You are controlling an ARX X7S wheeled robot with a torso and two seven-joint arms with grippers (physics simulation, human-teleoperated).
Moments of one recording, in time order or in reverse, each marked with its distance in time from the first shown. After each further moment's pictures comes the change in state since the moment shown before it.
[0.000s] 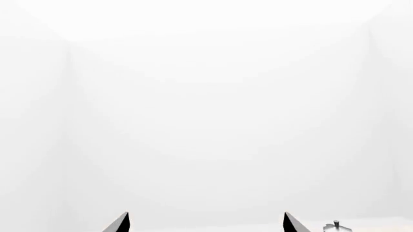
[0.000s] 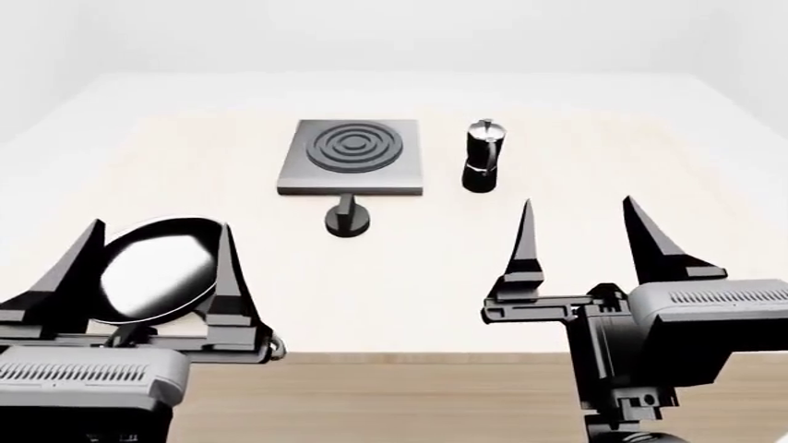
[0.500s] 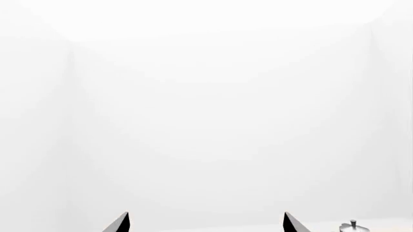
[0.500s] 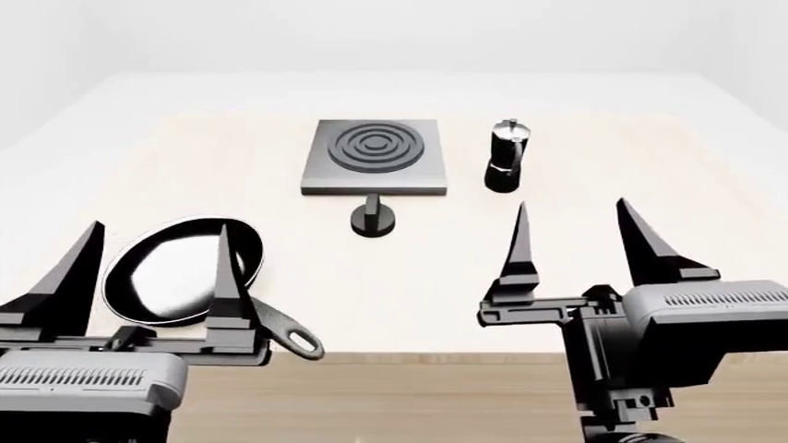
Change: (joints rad) left arm 0.010 -0.025 0.012 -0.006 -0.018 0.023 -0.028; right arm -0.003 0.019 -0.019 0.011 0.019 -0.018 0.018
